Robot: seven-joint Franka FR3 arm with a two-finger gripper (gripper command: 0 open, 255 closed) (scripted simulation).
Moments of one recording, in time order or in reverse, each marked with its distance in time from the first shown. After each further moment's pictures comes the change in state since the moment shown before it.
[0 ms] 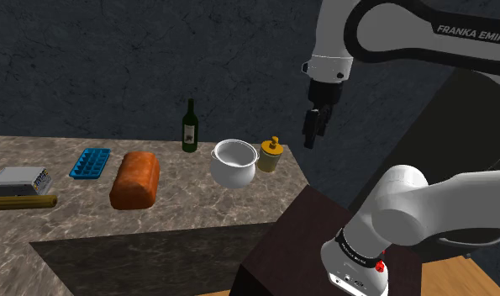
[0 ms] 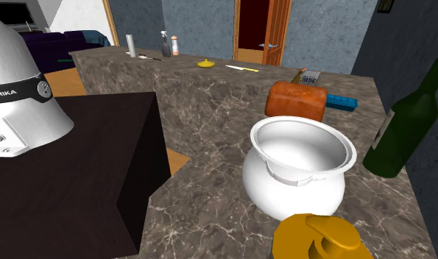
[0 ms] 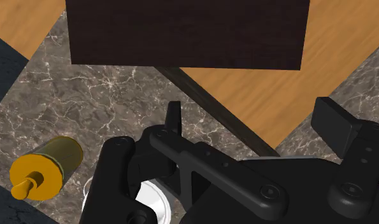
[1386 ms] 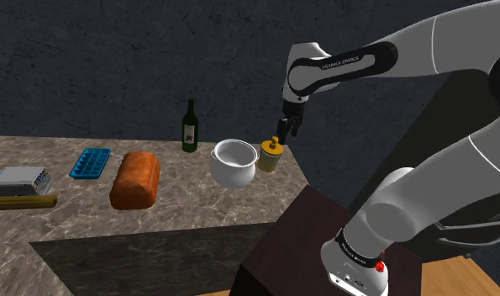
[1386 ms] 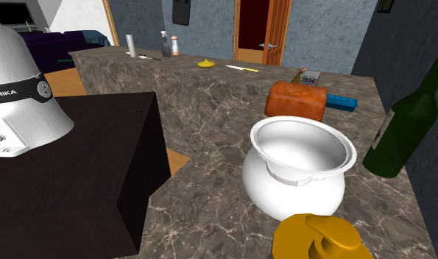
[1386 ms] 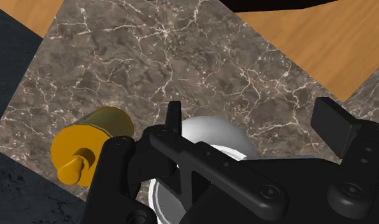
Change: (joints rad) arm -0.146 0.496 -0.215 0.004 -0.177 0.542 -0.197
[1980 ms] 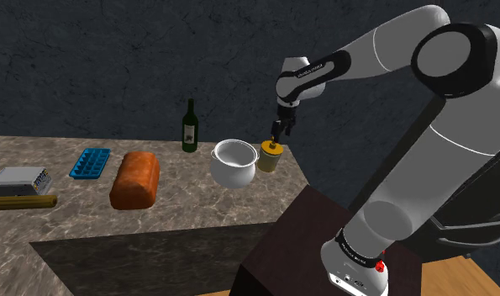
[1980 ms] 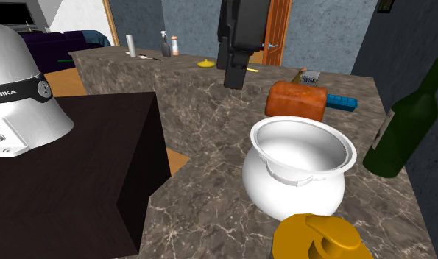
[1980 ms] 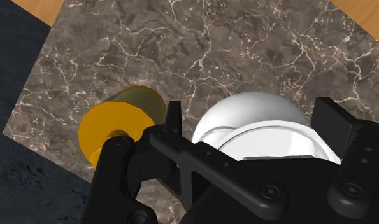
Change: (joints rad) arm -0.052 0.312 -0.079 0.158 0.014 0.183 -0.099
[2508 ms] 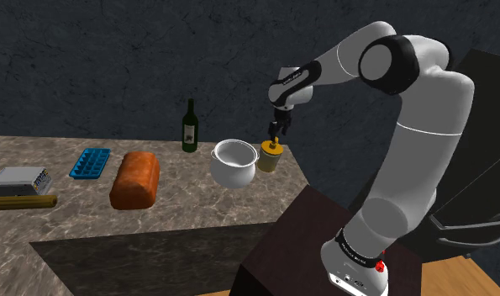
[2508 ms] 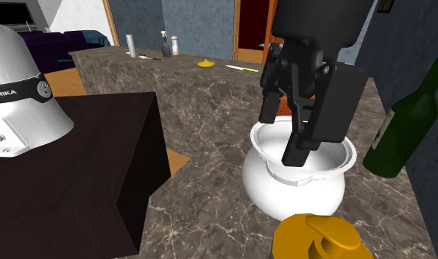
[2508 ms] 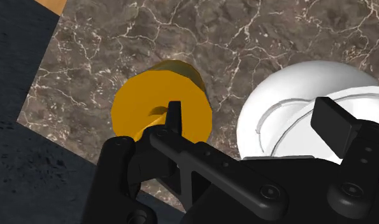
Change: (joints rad) arm -0.068 0.296 -0.030 0.219 0.072 0.097 -0.102
